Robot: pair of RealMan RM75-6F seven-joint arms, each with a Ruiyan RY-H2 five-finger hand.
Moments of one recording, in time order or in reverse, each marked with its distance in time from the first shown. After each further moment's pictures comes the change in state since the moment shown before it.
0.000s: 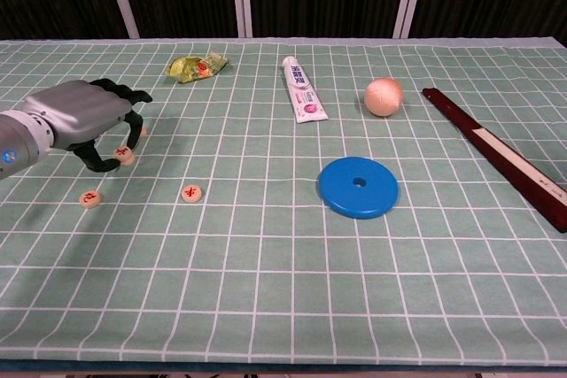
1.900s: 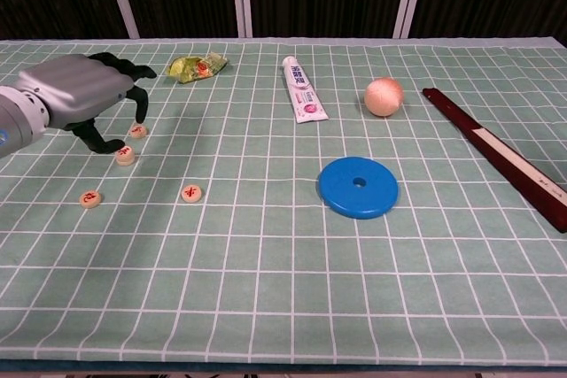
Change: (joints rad) left arm 0.007 0.078 -0.033 -0.183 0.025 0.079 0.077; right arm -0.001 -0.010 0.006 0.002 0.004 0.009 -0.019
